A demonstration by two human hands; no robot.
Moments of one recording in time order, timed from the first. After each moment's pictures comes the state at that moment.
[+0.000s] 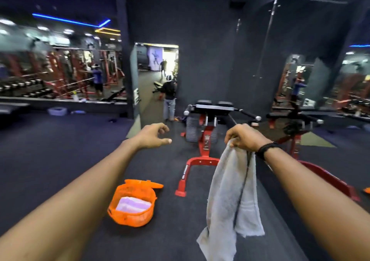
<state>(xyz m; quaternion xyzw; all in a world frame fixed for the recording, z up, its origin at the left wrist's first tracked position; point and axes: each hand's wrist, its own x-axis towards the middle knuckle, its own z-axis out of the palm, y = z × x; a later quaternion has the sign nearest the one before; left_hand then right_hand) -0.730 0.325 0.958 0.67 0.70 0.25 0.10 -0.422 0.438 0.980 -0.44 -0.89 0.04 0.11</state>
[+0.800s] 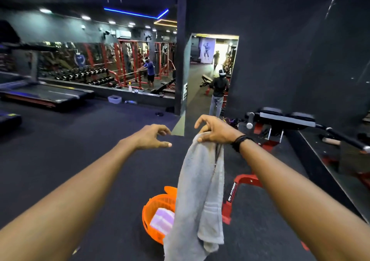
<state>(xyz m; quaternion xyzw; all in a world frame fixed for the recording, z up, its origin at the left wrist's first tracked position) -1.032 0.454 0.937 0.57 0.78 0.23 0.13 -0.838 0.630 0.955 -0.17 -0.92 0.33 0.12</state>
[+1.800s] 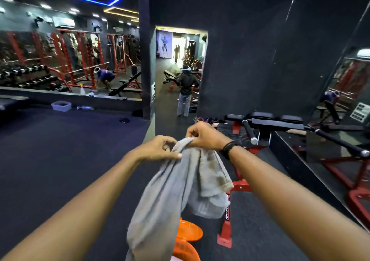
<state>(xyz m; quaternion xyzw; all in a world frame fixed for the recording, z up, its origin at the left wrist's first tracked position) -1.271 0.687 0.906 0.65 0.61 0.32 0.33 -1.093 0.794 0.943 -0.25 -0.94 0.18 0.15</state>
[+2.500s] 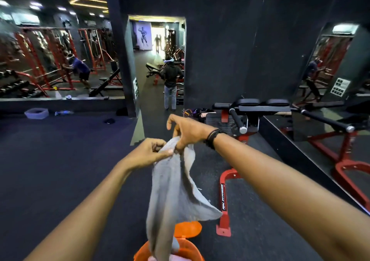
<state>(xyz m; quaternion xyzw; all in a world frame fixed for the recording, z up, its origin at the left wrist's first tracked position) -1.258 0.735 0.892 0.66 0.55 0.36 0.36 -1.103 0.844 0.942 -0.29 -0.92 0.25 0.08</state>
